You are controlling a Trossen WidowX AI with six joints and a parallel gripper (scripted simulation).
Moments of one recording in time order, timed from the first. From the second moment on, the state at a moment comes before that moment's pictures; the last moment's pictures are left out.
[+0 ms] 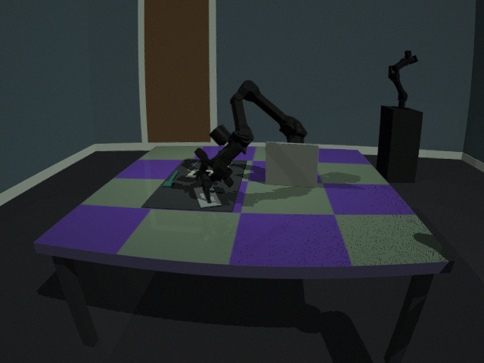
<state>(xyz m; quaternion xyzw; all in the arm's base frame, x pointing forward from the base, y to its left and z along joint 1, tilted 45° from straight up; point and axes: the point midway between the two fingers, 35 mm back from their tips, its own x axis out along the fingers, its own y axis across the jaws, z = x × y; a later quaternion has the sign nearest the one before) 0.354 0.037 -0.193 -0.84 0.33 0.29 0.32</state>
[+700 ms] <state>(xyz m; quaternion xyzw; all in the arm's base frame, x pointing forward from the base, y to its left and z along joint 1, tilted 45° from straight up) 0.382 0.049 -0.146 -0.84 0.35 0.24 0.35</state>
